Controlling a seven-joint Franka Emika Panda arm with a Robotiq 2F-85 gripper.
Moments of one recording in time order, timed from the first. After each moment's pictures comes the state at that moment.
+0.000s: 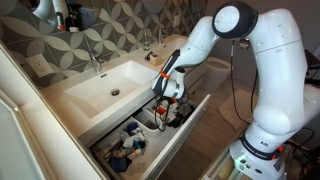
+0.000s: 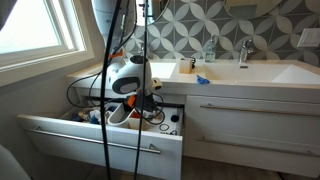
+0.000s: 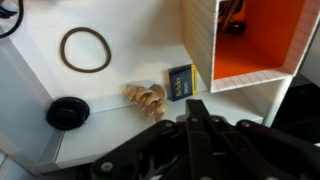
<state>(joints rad) -0.25 0.69 0.39 -2.26 0.70 3.33 -0.70</state>
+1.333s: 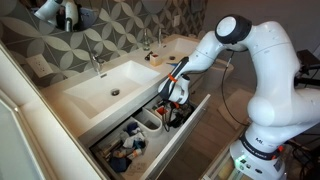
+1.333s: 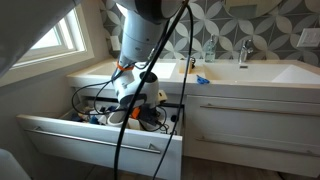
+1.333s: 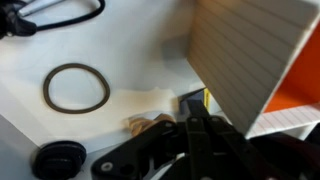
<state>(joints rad) -0.57 0.94 0.60 -2.23 0.47 3.44 -0.70</state>
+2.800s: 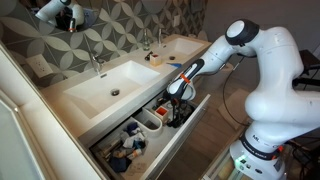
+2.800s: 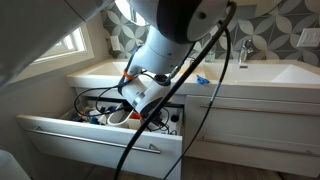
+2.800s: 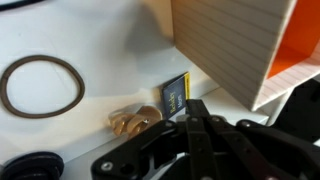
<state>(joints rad) -0.81 1.04 0.66 -2.20 -0.15 3.29 -0.26</state>
